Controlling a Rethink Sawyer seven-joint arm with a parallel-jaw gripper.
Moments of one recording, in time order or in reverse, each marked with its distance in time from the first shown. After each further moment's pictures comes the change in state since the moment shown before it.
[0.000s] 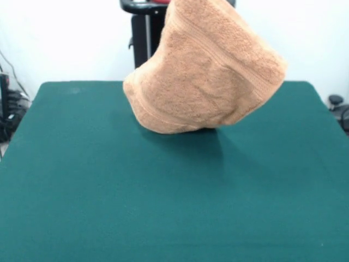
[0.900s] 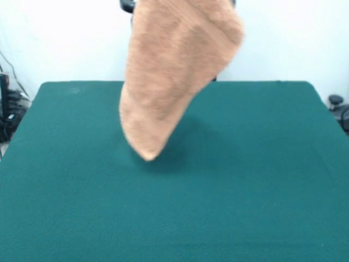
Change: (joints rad) arm -0.186 -0.171 0.109 -0.111 -0.048 0.306 0.000
